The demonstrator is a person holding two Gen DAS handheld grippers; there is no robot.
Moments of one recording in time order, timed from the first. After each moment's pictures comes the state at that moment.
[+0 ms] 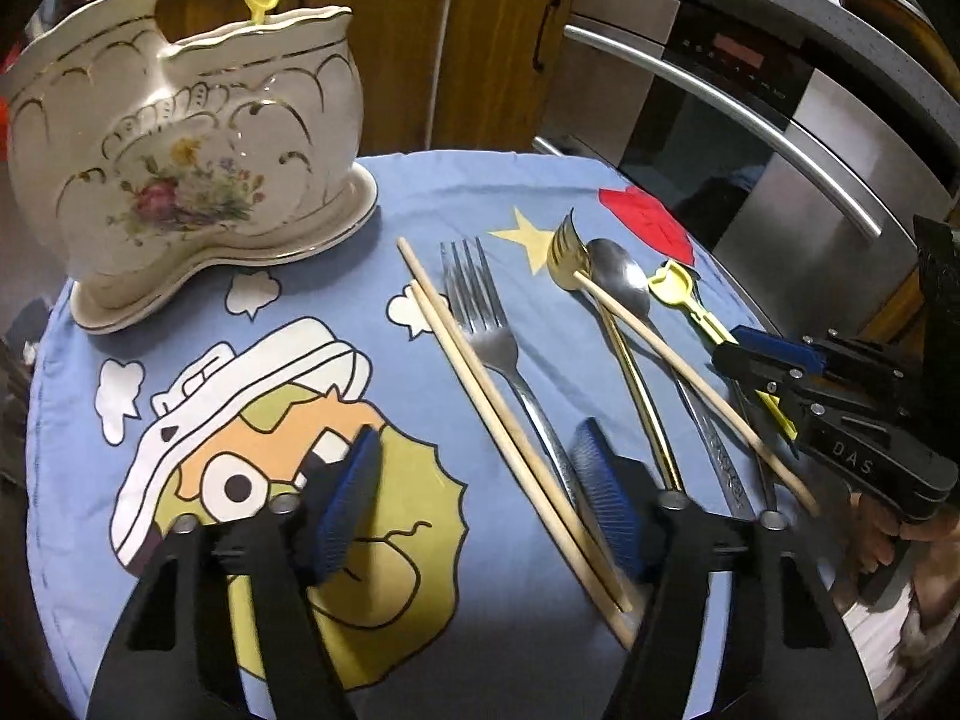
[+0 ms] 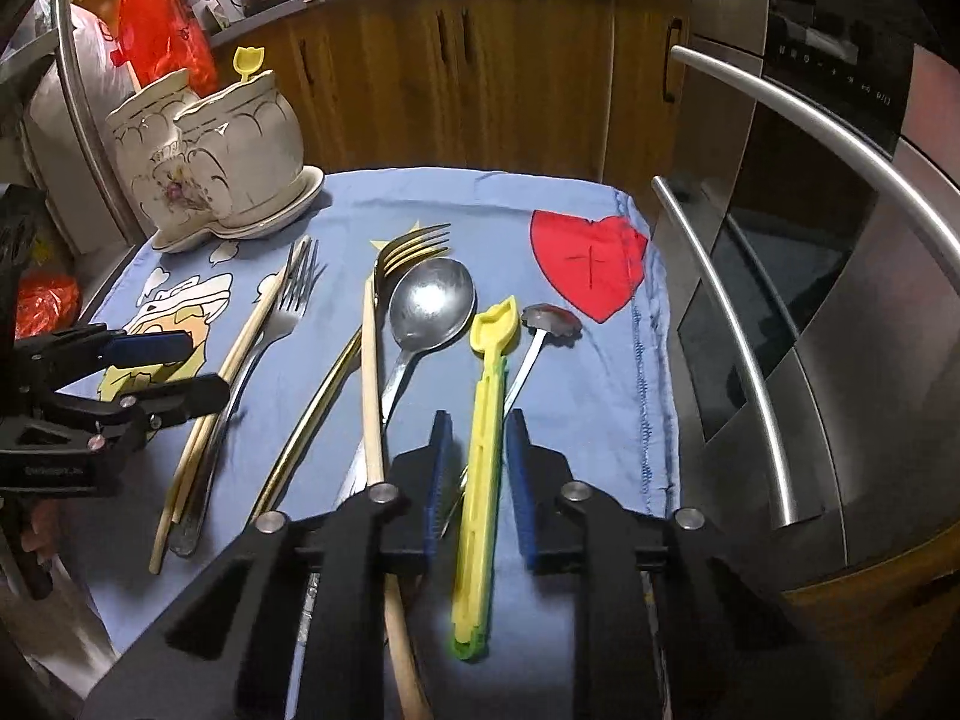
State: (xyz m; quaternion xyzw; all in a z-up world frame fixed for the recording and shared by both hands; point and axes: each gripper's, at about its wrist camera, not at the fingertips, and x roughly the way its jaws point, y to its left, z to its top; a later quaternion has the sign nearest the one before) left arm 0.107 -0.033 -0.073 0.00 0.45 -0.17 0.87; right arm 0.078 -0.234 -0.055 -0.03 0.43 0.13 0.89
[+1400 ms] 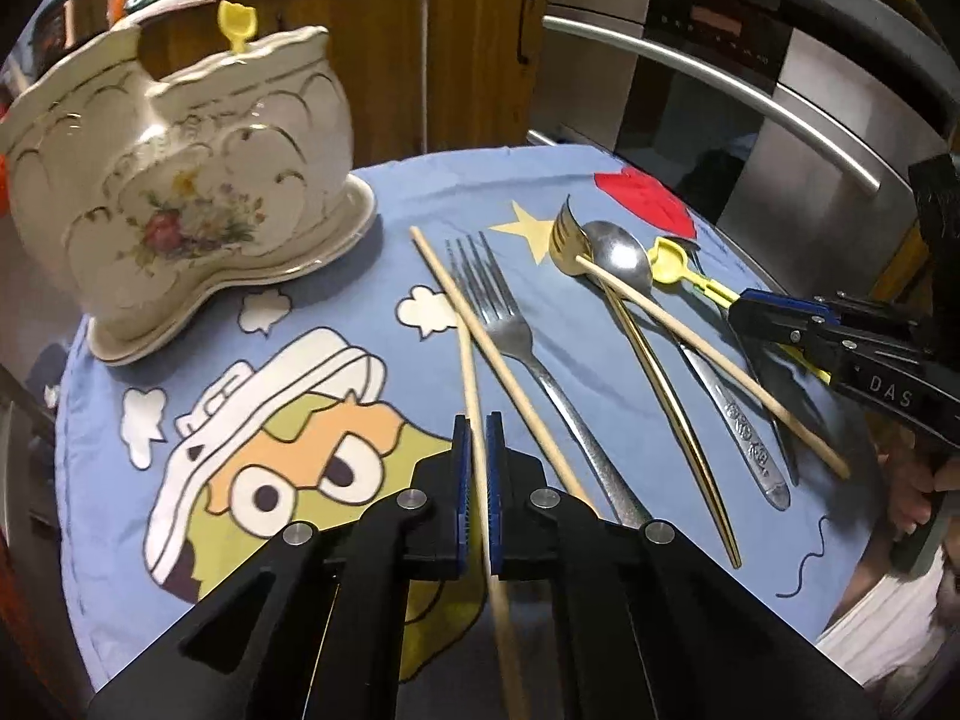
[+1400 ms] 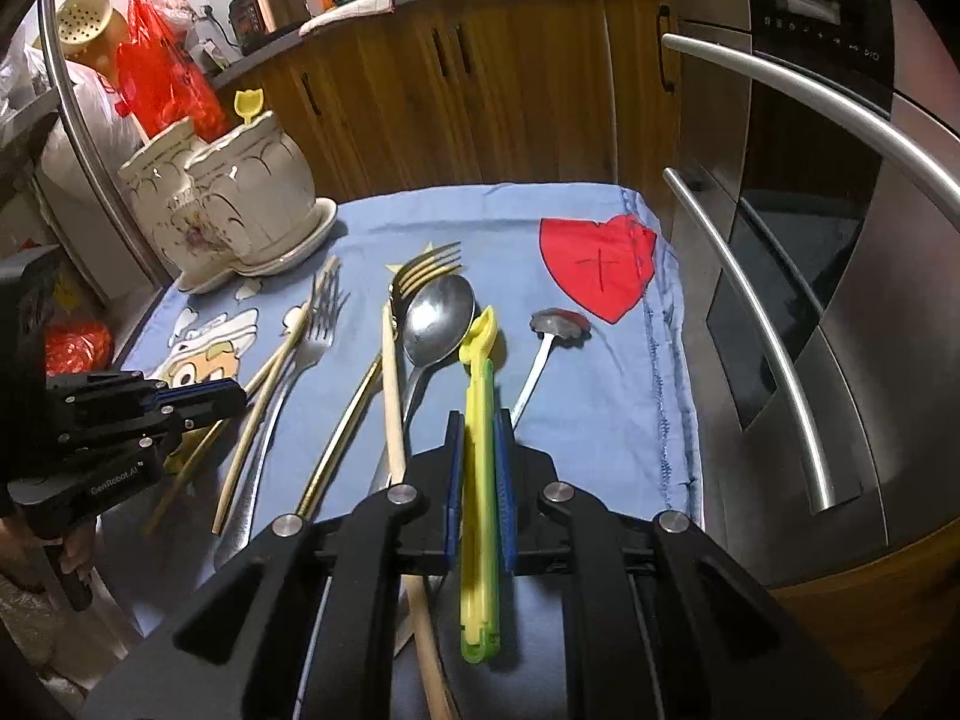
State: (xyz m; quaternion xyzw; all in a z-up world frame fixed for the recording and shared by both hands) left arm 0.095 -0.030 -0.067 0.06 0.44 -0.17 0.88; right arm 0.074 -0.247 -0.048 0.04 0.41 0.15 0.90
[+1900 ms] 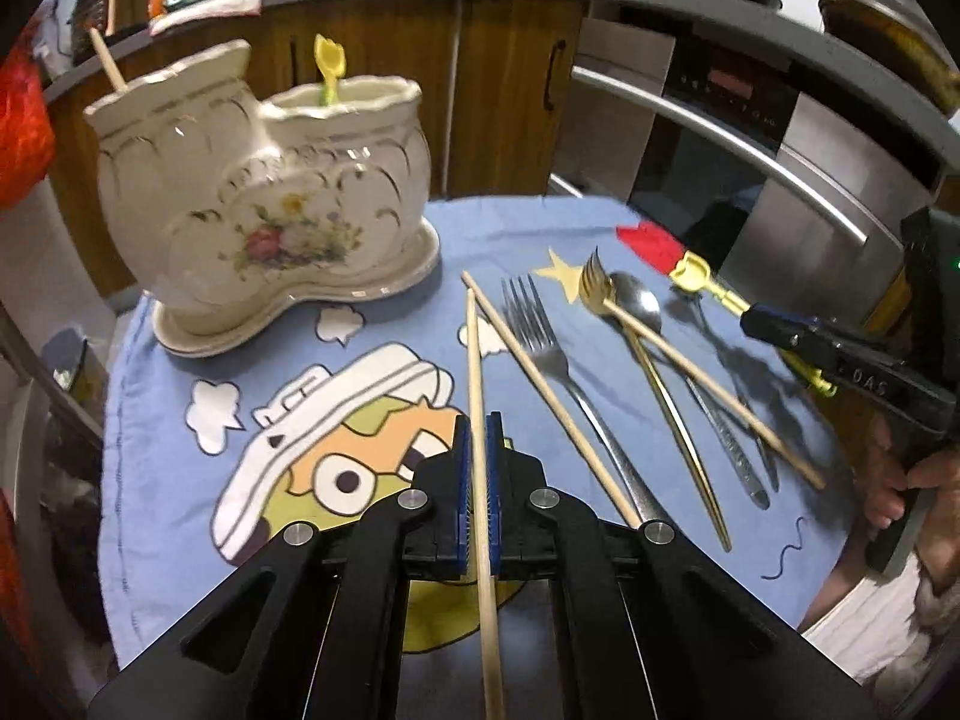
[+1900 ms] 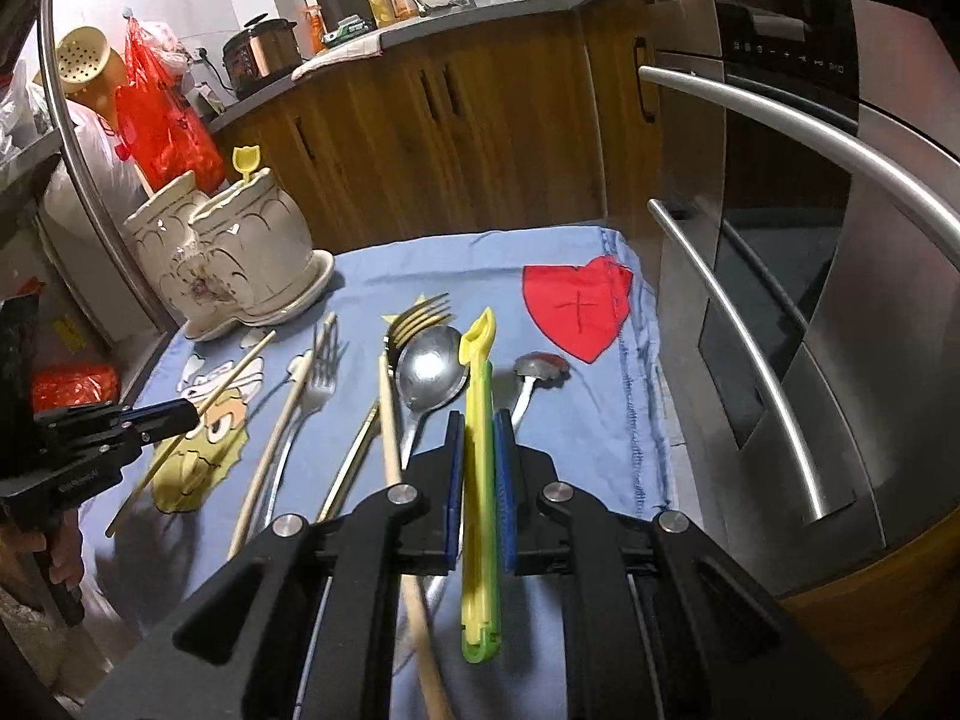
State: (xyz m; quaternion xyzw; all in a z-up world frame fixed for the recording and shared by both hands) left arm 0.082 0.002 -0.044 0.02 0.40 -0.17 0.90; right arm 0.069 -0.257 -0.035 0.07 0.37 0.15 0.91
